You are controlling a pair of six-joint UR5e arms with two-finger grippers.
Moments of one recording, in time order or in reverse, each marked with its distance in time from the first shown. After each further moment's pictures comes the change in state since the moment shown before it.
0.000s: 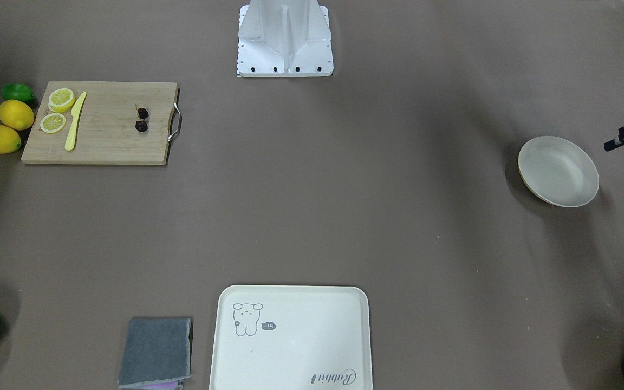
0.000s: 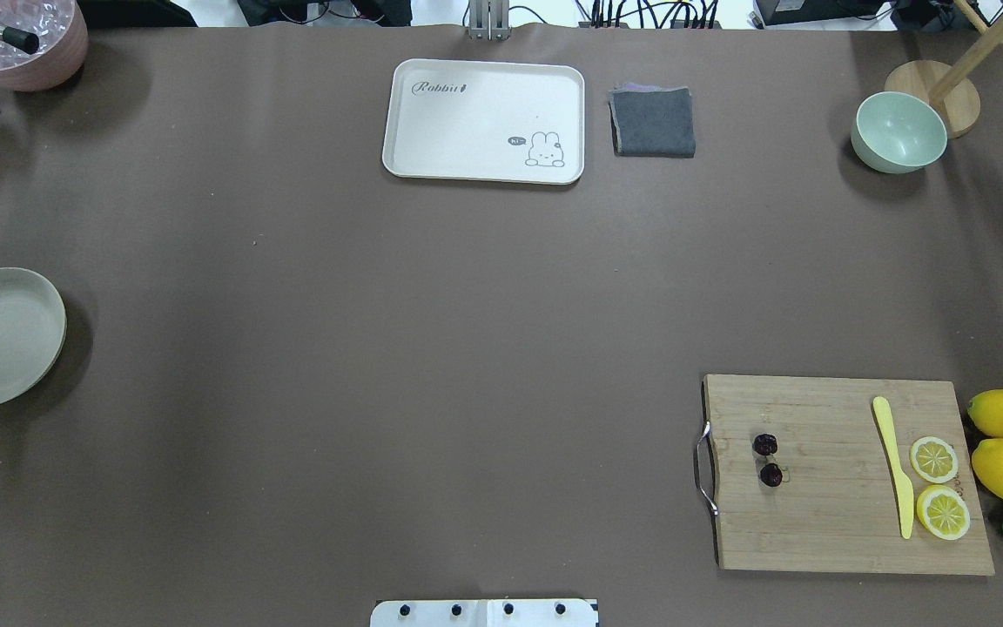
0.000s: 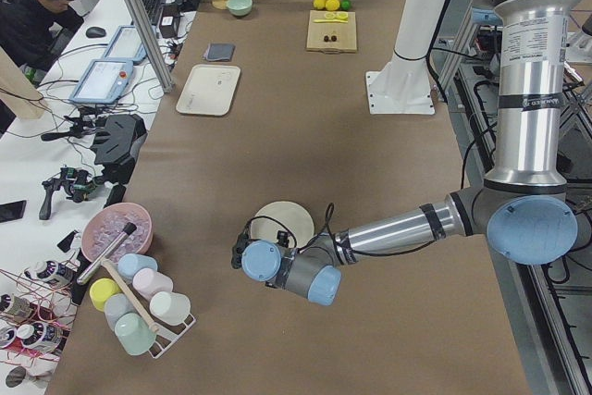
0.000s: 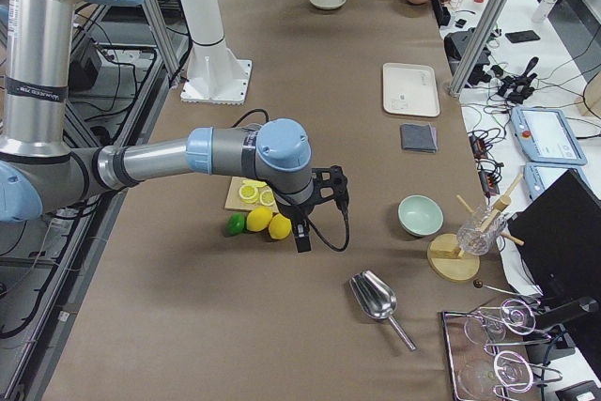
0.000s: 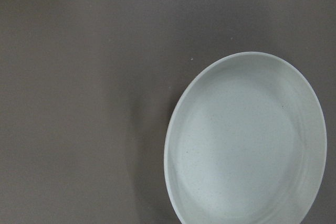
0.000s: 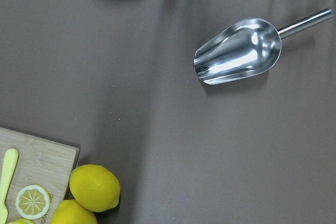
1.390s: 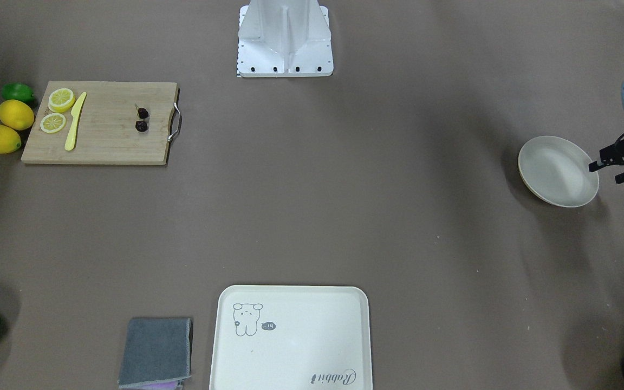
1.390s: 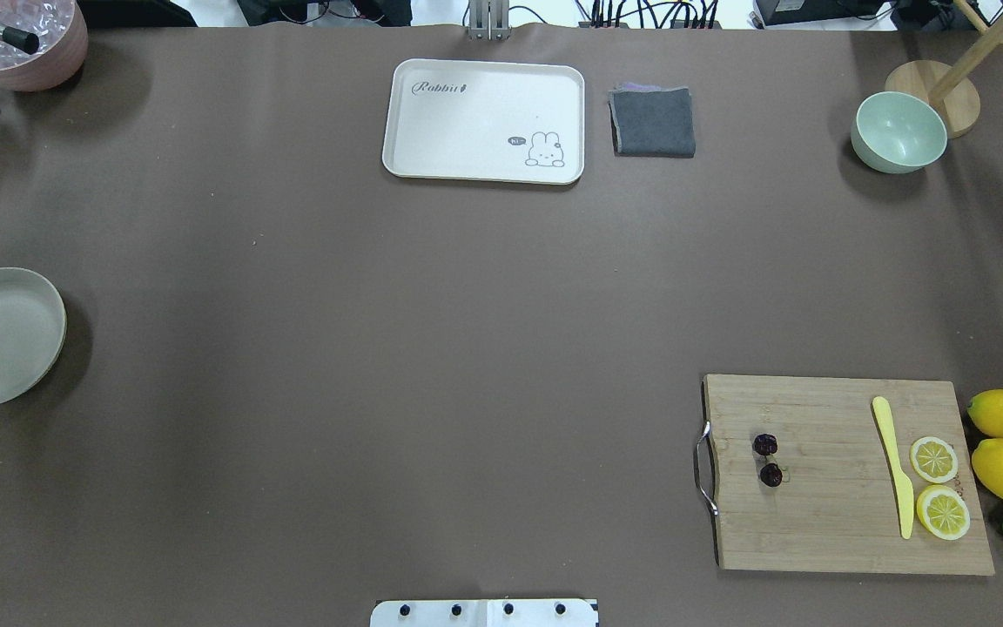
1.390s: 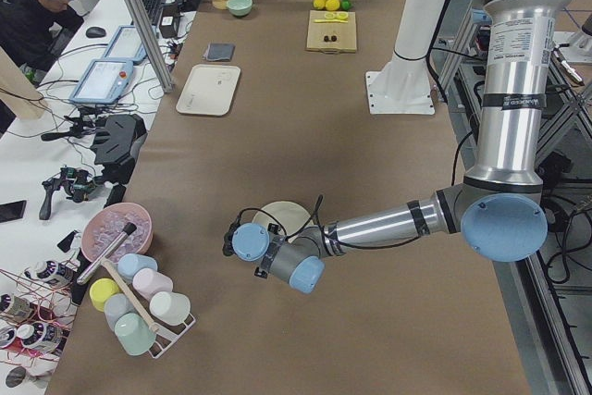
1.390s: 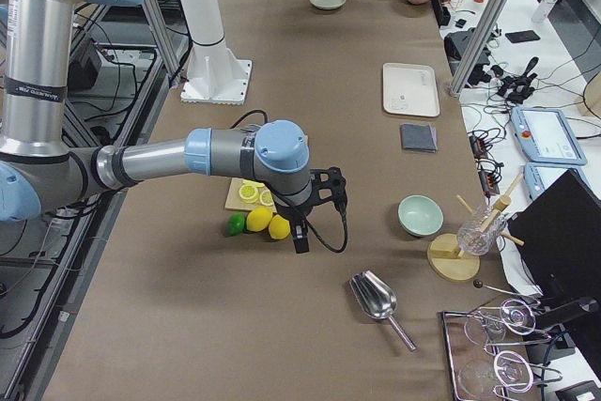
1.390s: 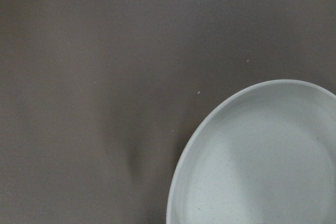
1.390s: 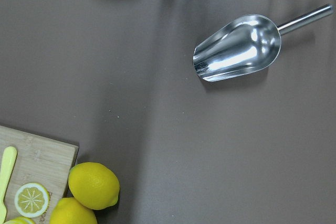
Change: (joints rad) left arm 0.086 -0.069 0.036 -0.099 0.136 -0.101; right arm 0.001 -0.007 0.001 0.002 -0.001 -0.002
